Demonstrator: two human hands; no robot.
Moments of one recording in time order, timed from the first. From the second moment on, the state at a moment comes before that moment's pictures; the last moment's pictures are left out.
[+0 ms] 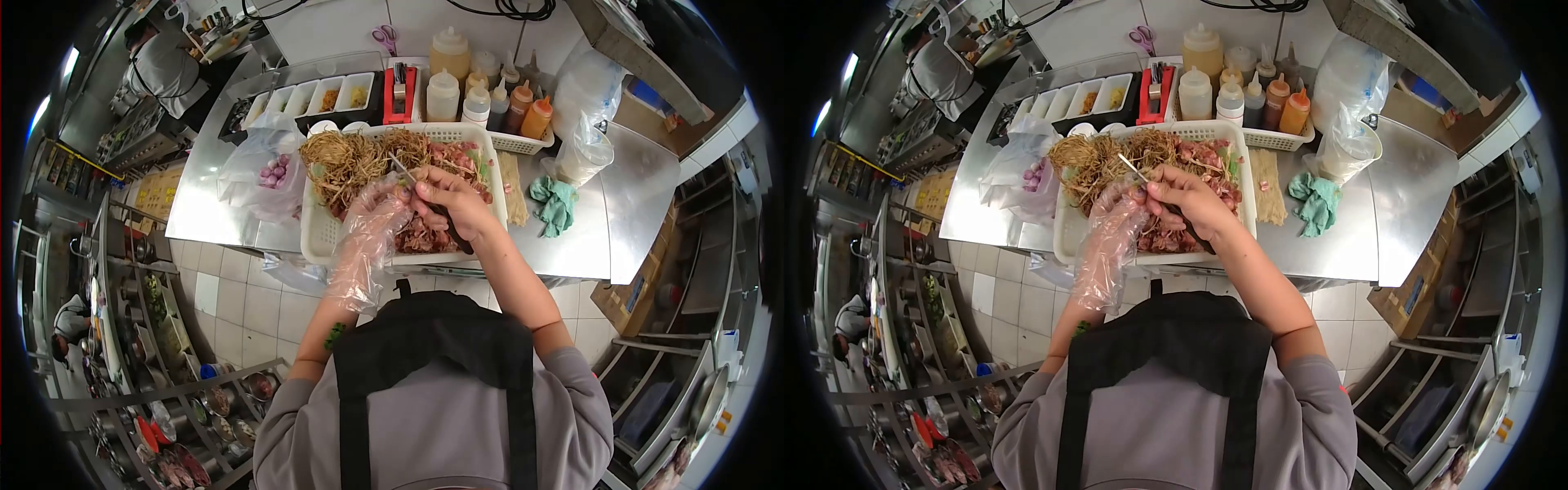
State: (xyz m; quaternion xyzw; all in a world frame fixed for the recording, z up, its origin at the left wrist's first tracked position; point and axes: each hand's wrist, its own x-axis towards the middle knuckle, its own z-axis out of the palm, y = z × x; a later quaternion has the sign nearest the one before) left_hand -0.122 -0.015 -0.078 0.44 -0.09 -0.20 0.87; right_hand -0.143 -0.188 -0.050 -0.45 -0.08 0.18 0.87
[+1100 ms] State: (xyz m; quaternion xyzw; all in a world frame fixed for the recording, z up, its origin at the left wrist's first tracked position) left_hand -0.125 -0.017 -0.089 0.44 -0.06 -0.12 0.89; right_hand -0.159 -0.182 -0.056 -0.74 -0.16 -0.02 0.65
